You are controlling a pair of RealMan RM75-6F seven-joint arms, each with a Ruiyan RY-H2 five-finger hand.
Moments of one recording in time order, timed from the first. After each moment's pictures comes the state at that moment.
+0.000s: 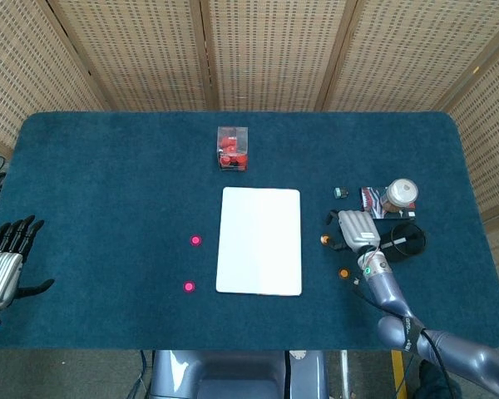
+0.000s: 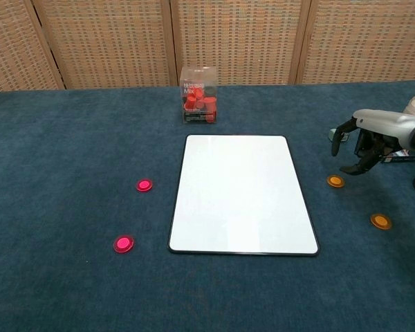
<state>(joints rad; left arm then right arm) -0.17 -1.18 -0.04 -1.46 1.48 1.38 -0.01 0.68 -1.53 0.23 -1.34 -0.86 0.86 -0.31</state>
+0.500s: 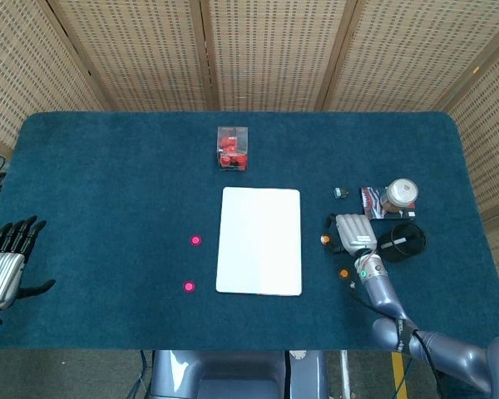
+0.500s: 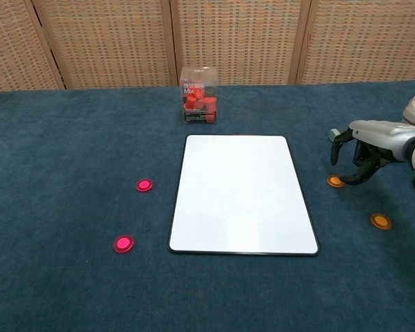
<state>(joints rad) -0.18 -1.18 -0.03 -1.46 1.48 1.37 0.00 0.69 -1.59 0.20 -1.27 -0.87 0.89 -0.34</state>
